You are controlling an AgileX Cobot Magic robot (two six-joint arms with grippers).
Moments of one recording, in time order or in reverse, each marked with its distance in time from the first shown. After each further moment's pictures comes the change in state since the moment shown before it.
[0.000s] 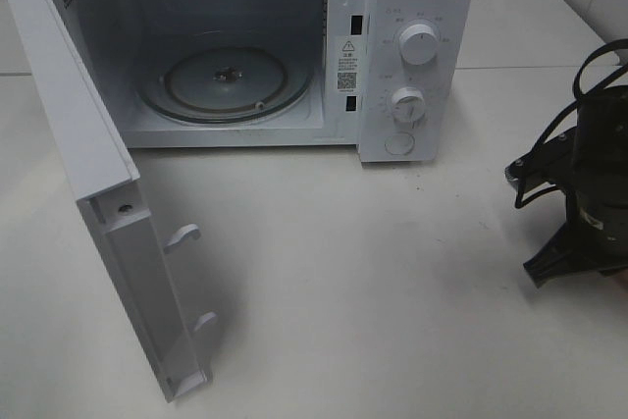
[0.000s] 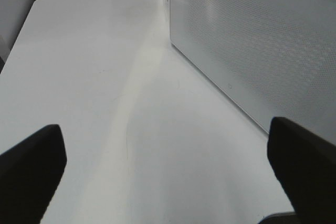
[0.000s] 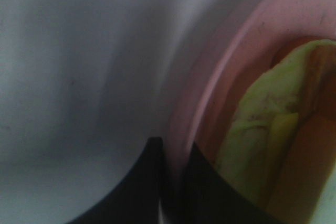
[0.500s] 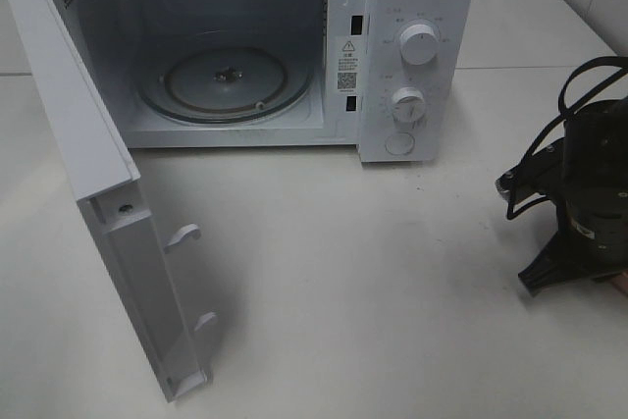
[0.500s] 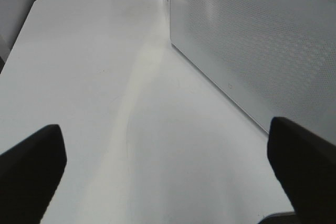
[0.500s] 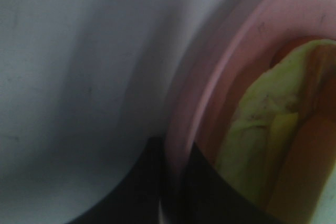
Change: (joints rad) left arm 0.000 0.000 0.000 0.000 0.000 0.000; right arm 0.000 0.054 -0.002 -0.041 -0.031 0.010
